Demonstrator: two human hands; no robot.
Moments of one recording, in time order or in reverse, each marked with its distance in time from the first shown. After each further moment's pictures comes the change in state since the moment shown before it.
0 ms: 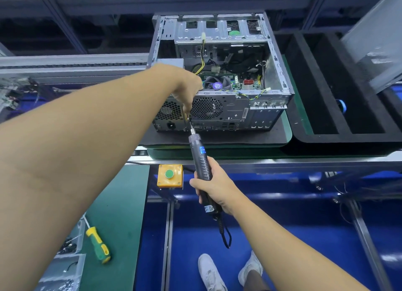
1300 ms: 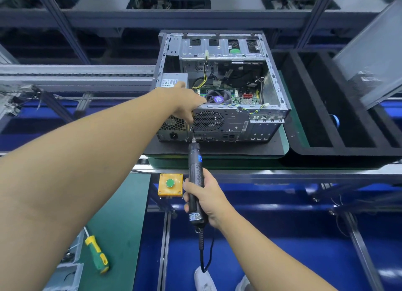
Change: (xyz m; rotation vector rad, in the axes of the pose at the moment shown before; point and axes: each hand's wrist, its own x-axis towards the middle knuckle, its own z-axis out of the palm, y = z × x) left_hand -0.017 -0.005 0.015 0.123 0.143 0.074; right_hand -0.001 -0.006 0.036 0.316 0.027 0.013
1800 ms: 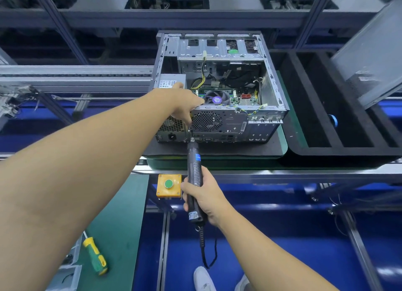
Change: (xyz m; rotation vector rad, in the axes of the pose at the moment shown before) left_hand -0.003 0.002 -0.004 -0.040 -0.030 -0.033; right_hand 0.005 -0.003 -0.003 -0.068 -0.008 -0.040
